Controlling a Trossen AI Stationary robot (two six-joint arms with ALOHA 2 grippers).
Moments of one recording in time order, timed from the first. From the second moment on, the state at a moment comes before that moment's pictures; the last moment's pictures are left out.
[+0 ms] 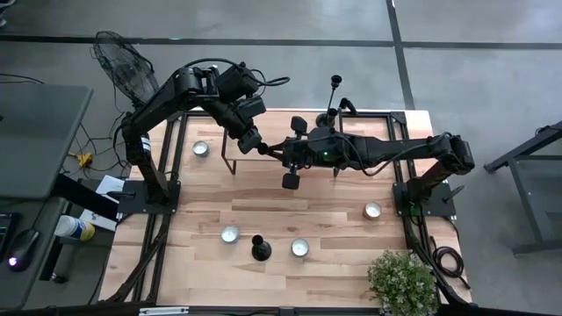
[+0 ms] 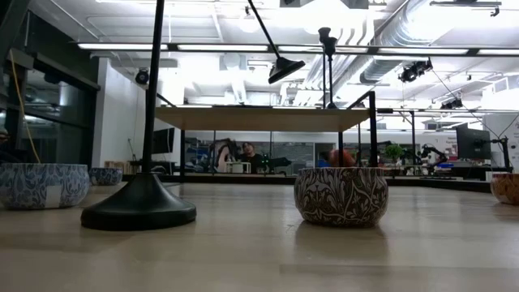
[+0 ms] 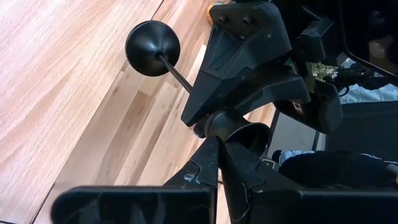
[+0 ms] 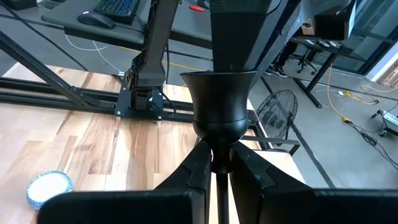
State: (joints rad) left arm 0.29 1.75 2.36 -1.54 0.38 -0.39; right arm 0.01 1.59 1.46 -0.15 0.22 -0.20
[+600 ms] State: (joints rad) left arm 0.29 1.75 2.36 -1.53 0.39 -0.39; right arm 0.01 1.59 1.46 -0.15 0.22 -0.20
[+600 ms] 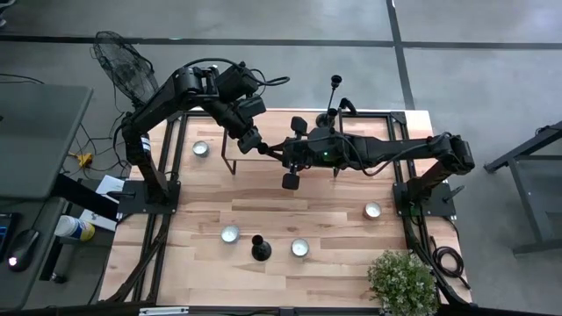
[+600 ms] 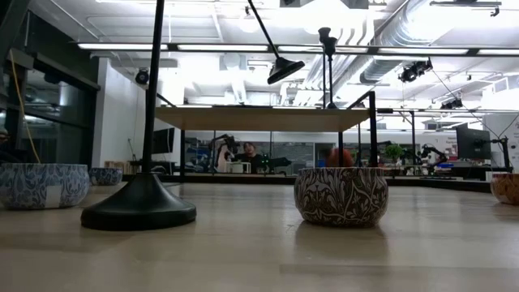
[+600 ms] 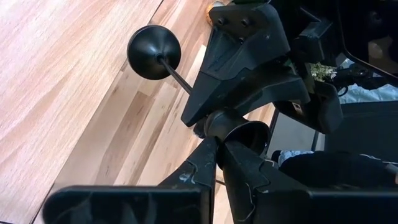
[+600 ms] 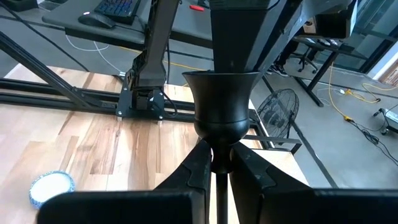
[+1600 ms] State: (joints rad) left arm 0.29 1.75 2.36 -1.51 0.39 -0.34; right arm 0.01 1.59 1.46 -0.16 0.22 -0.20
